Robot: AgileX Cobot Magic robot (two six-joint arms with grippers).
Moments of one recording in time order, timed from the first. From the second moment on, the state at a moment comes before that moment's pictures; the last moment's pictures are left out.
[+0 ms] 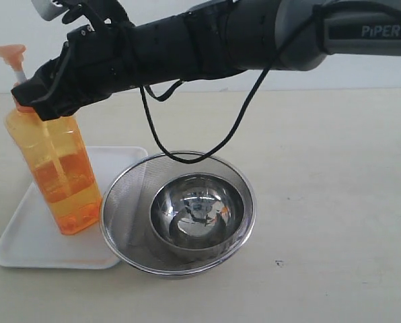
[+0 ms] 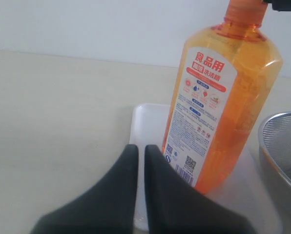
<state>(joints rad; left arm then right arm) 0.05 0.00 0.00 -0.16 0.31 0.07 0.74 2.01 -1.61 1.54 0.62 -1.72</state>
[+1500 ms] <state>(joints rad) 0.05 0.00 0.00 -0.16 0.31 0.07 0.93 2.14 -1.75 1.66 0.14 -1.67</state>
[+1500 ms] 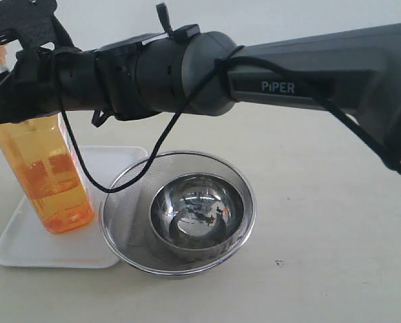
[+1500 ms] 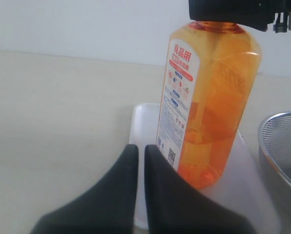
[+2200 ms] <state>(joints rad) 0.05 0.00 0.00 -0.16 0.31 0.07 0.98 2.11 -1.74 1.65 -0.10 -1.67</state>
